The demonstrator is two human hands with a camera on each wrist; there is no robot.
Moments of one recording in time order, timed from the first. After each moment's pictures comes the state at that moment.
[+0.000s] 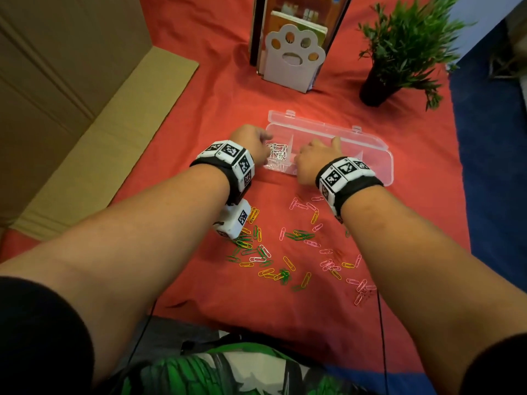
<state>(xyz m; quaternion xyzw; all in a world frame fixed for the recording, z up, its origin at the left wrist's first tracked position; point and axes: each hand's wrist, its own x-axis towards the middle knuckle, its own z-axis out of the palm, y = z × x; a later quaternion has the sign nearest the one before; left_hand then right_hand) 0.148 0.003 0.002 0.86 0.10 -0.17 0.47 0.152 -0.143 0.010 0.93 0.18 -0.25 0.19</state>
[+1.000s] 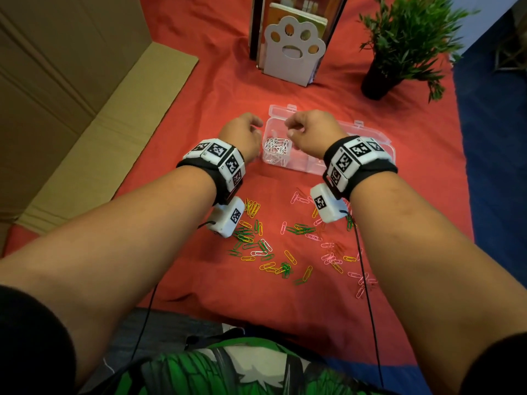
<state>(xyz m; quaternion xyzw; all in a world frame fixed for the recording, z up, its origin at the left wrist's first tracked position) 0.142 0.016 -0.003 0.86 0.12 -0.10 0.49 0.165 -0.141 0.033 0.96 0.11 -0.13 -0.23</state>
